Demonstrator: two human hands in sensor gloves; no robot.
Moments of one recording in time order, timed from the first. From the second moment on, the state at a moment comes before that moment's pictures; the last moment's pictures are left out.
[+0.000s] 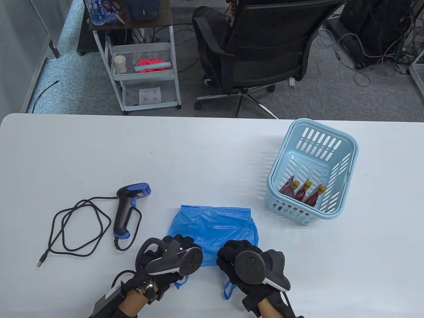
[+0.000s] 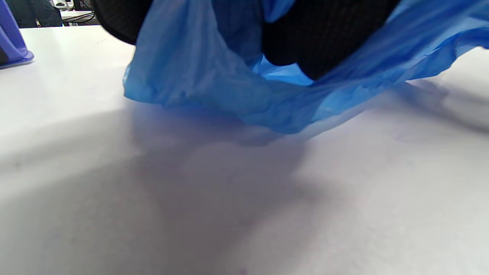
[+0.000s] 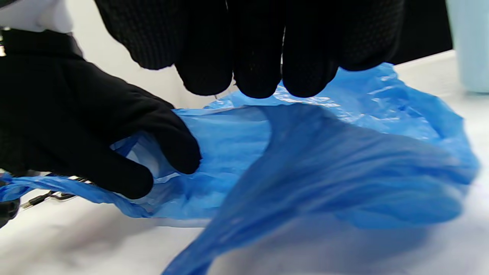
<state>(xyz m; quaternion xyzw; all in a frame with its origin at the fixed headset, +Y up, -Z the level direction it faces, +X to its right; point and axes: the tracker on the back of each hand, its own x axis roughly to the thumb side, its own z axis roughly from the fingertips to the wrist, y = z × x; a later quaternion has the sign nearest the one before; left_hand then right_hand) -0.110 -0.749 -0.170 -0.14 -0.27 -0.04 0.95 0.081 -0.721 -0.145 0.22 0.03 0.95 0.19</state>
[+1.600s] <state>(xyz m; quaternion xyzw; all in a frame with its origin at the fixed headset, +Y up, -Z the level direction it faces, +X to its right) -0.127 -0.744 -0.178 -0.08 -0.23 -0.02 0.97 0.095 -0.752 -0.171 0.08 0.04 0.99 0.04</state>
